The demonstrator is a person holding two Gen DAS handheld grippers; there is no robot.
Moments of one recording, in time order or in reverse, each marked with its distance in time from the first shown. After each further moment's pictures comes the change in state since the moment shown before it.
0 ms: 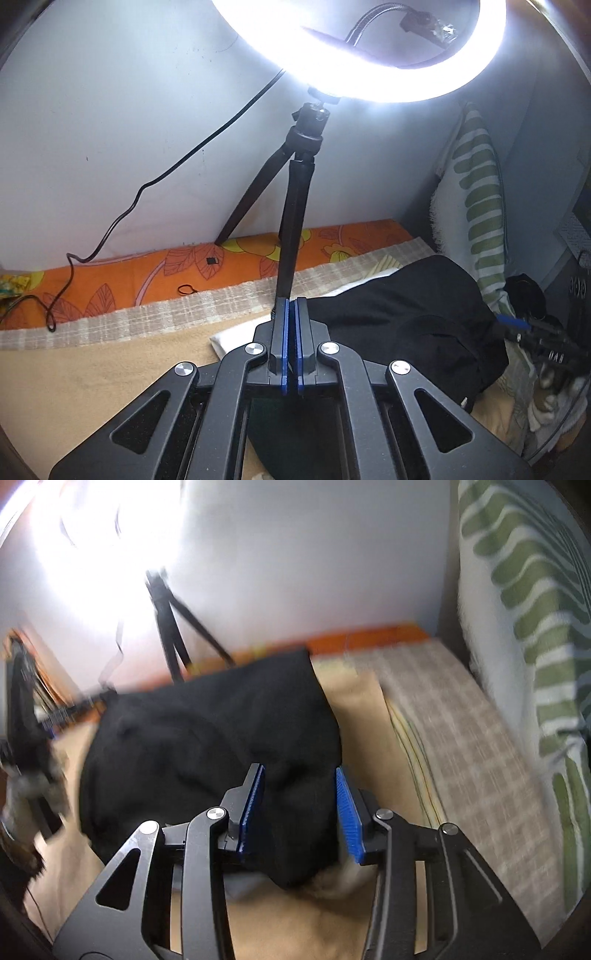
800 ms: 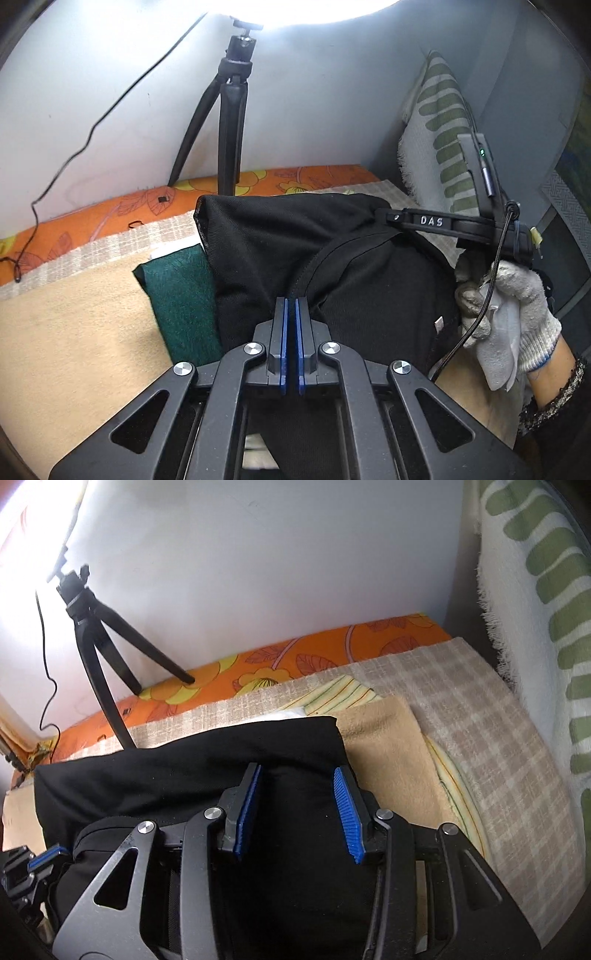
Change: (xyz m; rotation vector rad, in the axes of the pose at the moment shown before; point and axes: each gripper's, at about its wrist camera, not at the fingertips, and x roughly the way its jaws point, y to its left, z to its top) left arm 0.004 -0.051 -0.056 0.082 0.128 -0.058; right arm 0.107 0.007 0.044 0.086 0.062 -0.129
